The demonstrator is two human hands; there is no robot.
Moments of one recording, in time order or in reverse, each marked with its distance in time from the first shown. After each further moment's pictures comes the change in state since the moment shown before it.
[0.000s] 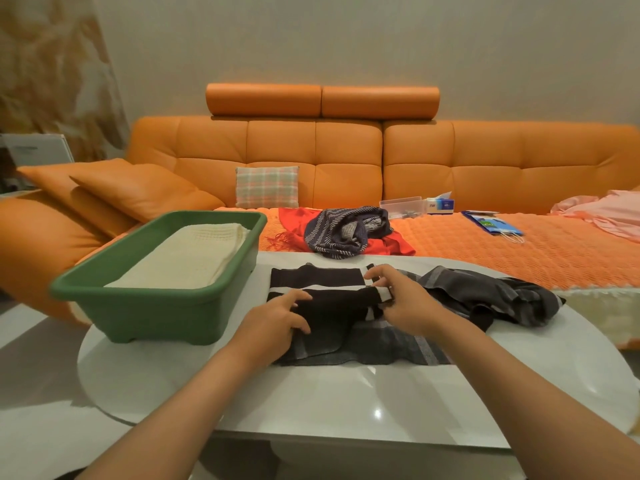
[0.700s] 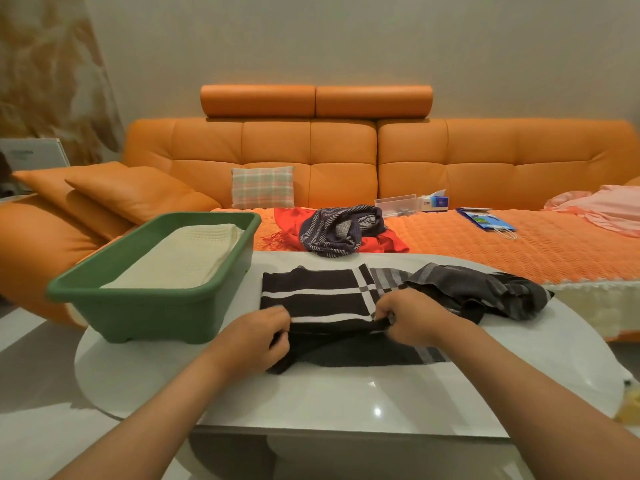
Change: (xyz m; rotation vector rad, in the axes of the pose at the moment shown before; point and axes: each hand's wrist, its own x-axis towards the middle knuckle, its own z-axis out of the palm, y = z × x) left_hand -0.025 0.008 -0.022 -0.110 -0.048 0.057; right_hand -0.023 0.005 -0.011 -0.493 -0.166 -0.074
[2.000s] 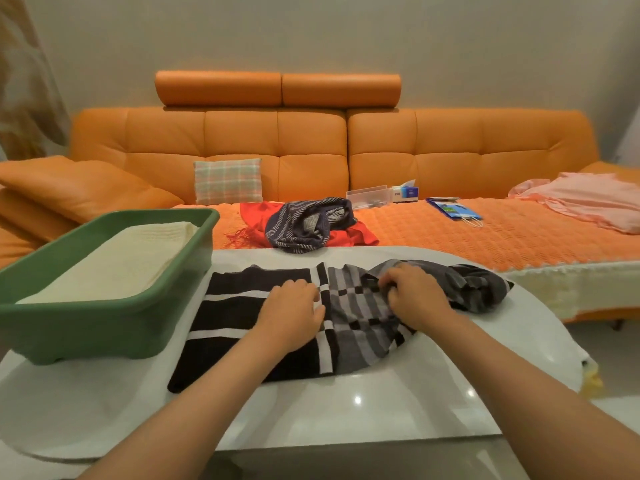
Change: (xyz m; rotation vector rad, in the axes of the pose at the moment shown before) left_hand 0.113 0.077 0.041 0.125 -0.136 -0.296; right_hand 0.007 0.068 0.006 0.039 0.408 0.263
